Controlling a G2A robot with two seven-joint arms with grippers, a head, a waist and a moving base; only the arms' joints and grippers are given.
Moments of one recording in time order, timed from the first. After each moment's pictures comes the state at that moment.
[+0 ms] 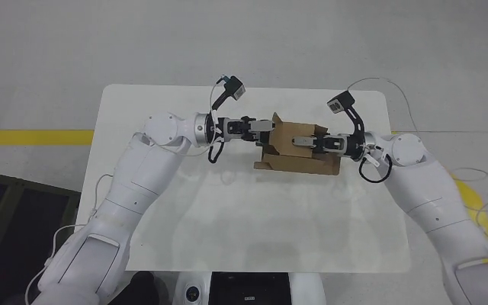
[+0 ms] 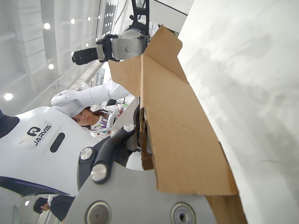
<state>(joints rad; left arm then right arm) 0.66 -1.28 -0.99 -1.18 -0.48 -0.38 -1.19 -0.69 -0.97 0.89 -1.14 0.74 -0.60 1.22</state>
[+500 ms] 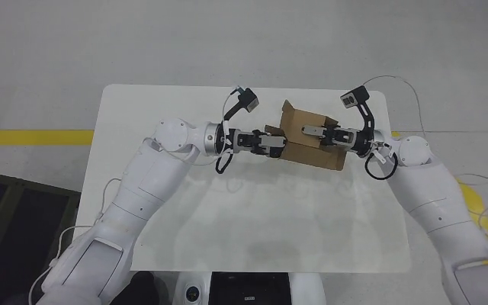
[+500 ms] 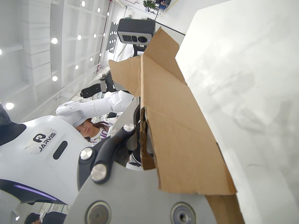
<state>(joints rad) 0.69 -1.30 -0.93 -1.22 -0.51 -0.35 -1.22 -0.70 -0.98 0.94 -1.08 0.76 -0.64 1.18</state>
